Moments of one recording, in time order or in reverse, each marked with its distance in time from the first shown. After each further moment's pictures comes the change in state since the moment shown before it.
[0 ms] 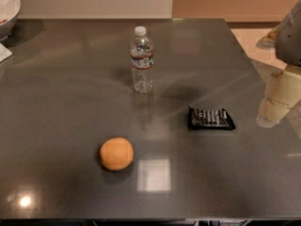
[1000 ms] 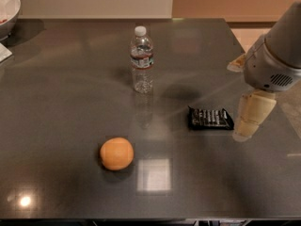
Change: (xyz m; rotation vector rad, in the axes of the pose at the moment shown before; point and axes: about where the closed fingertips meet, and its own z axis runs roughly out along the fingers) arm -0.015 0.009 0.066 -0.082 -0.058 -0.084
